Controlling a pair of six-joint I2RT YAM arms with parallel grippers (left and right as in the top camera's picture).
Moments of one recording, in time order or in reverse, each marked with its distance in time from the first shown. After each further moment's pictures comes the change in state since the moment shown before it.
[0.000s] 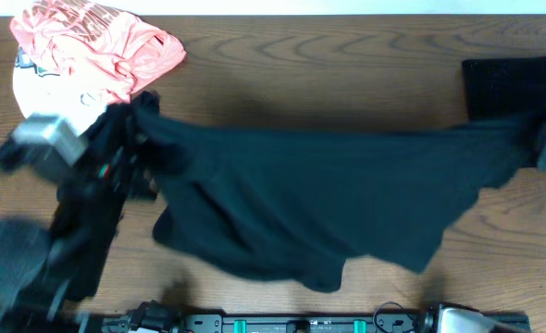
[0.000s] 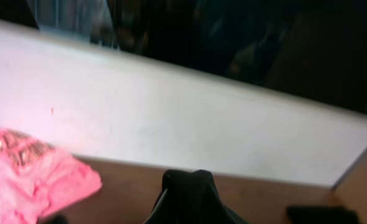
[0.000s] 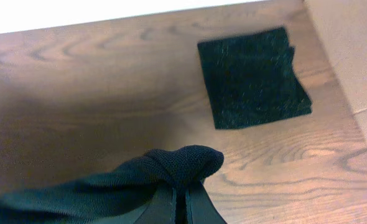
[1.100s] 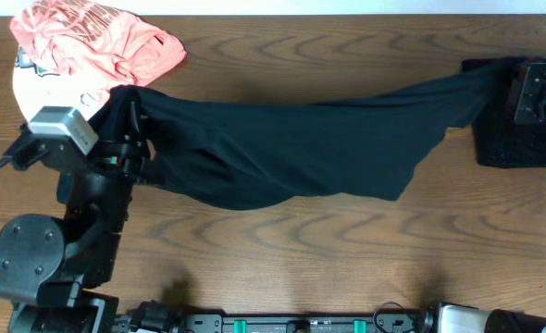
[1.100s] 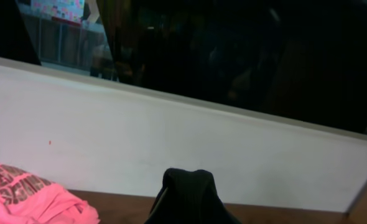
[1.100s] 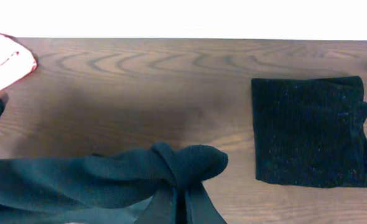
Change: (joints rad) left arm 0.000 -0.068 -0.158 0.261 -0.021 0.038; right arm 0.001 0.055 -0.093 0.212 -0.232 -0.104
